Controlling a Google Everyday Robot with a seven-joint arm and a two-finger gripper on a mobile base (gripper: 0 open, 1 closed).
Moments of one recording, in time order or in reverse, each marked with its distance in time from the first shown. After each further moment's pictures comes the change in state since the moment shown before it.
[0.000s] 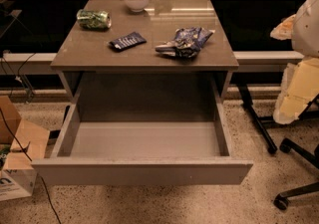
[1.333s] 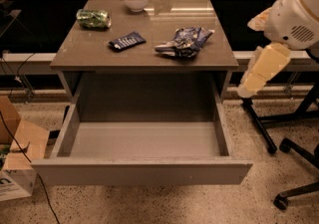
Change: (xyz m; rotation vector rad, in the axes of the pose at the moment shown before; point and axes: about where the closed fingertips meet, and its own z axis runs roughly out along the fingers) arm -0.039 -0.051 0.035 0.016 -0.219 0.071
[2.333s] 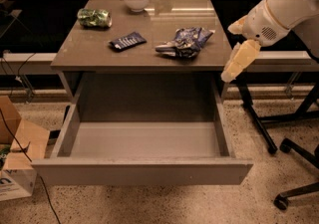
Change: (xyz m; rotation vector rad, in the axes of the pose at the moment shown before) arm 0.001 -0.083 0.088 -0.095 -0.134 0.009
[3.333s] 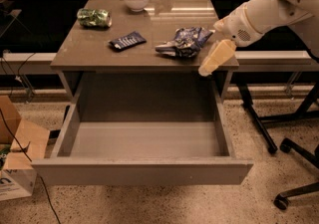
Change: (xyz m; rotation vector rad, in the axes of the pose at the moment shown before) arm -0.031 -0.024 0.042 0.064 -0.092 0.033
